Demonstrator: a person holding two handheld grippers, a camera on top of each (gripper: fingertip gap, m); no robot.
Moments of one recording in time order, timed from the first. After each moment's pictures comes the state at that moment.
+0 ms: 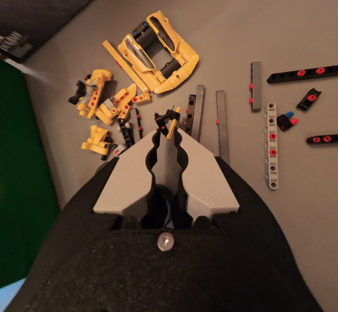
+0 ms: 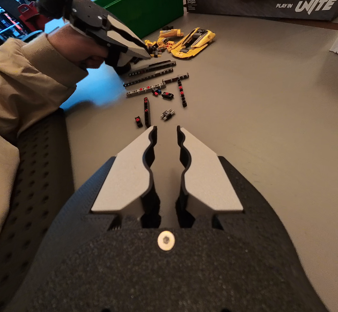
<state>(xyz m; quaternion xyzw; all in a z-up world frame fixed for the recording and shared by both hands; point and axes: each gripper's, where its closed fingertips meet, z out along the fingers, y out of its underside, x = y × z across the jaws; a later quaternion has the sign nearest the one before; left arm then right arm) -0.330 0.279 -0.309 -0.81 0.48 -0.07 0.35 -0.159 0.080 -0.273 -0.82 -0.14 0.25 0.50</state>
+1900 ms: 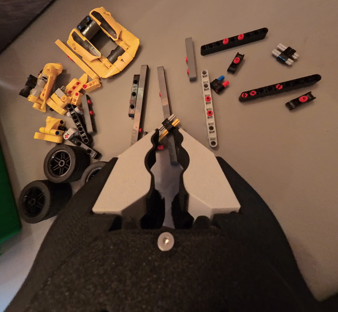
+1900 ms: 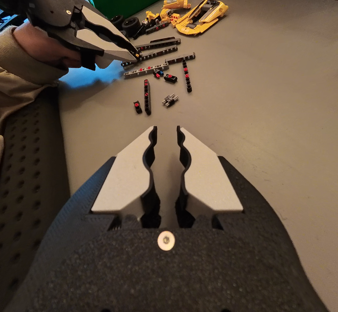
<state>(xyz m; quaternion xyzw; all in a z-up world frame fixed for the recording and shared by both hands) -0.324 0.212 -0.320 -0.77 0.52 -0.11 0.36 -0.168 0.078 -0.293 -0.84 -0.17 0.24 0.46</state>
